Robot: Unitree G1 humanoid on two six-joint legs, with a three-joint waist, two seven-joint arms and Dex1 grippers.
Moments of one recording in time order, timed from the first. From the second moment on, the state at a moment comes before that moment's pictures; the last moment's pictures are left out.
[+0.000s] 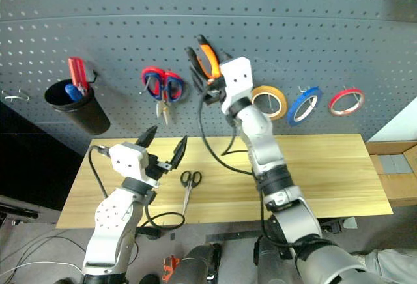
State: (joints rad) left arm -0.02 0.23 0.04 -0.30 -0.13 0.01 -0.28; right arm -0.85 0.03 0.07 0.36 0.07 -0.08 0.27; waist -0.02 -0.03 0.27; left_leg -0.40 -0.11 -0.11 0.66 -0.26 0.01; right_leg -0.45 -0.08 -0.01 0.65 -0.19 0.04
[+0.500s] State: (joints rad) left arm 0.02 0.30 -0.02 -0.26 -0.17 0.39 -0.36; right arm -0.42 -0.39 0.10 -0.46 0.54 0.75 0.59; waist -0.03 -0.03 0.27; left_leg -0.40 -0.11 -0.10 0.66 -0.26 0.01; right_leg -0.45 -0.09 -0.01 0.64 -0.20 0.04
